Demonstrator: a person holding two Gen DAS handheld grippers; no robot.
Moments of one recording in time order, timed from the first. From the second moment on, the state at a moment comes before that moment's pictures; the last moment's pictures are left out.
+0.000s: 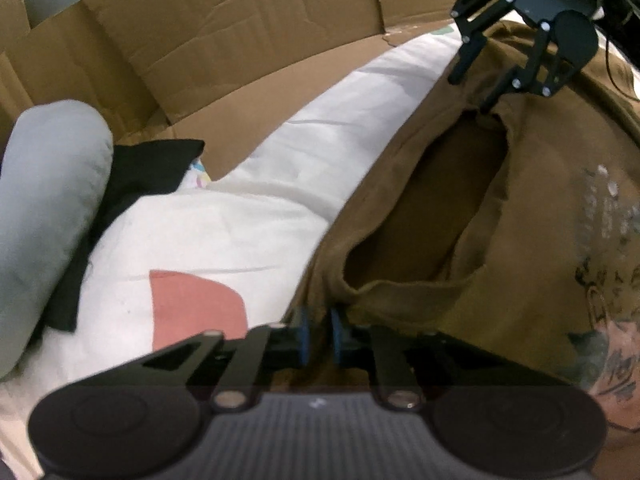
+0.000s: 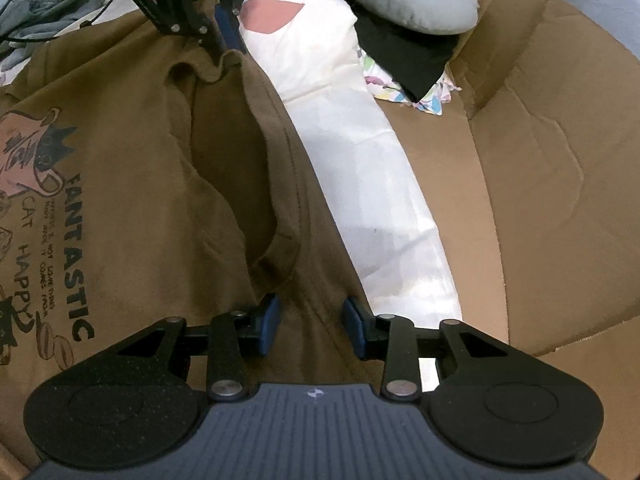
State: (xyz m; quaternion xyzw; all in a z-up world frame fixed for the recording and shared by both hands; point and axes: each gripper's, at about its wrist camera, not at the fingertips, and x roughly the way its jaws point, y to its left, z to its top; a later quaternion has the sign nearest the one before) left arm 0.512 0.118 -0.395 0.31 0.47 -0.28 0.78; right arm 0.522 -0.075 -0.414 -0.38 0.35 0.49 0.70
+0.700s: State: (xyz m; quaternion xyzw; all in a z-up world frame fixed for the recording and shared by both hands) left arm 0.538 0.154 -0.376 0.16 0.46 -0.19 0.85; right arm 0.583 -0.073 -0.400 -0.25 0.40 0.38 0.79
